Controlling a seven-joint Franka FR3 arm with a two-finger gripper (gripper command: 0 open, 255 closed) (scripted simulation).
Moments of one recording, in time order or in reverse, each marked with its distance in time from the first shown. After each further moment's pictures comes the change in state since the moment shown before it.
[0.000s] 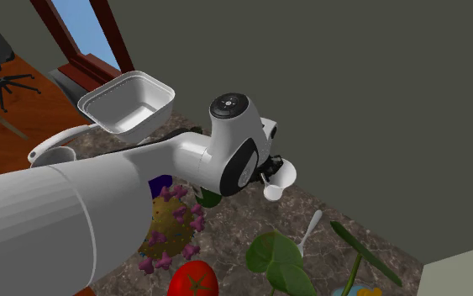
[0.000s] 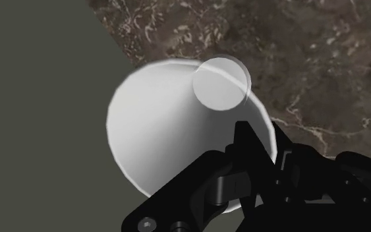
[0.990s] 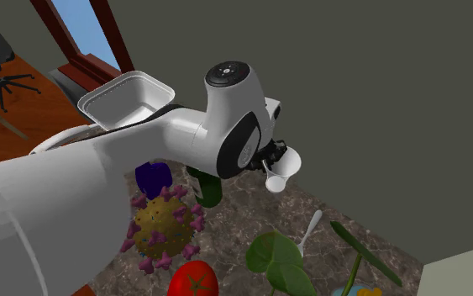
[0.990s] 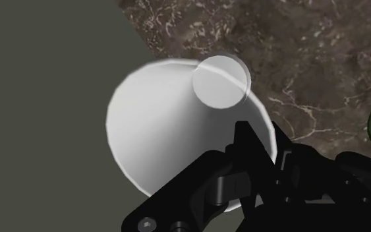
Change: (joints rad) arm 0.014 -0.078 -0.008 0.071 -0.026 -0.143 -0.001
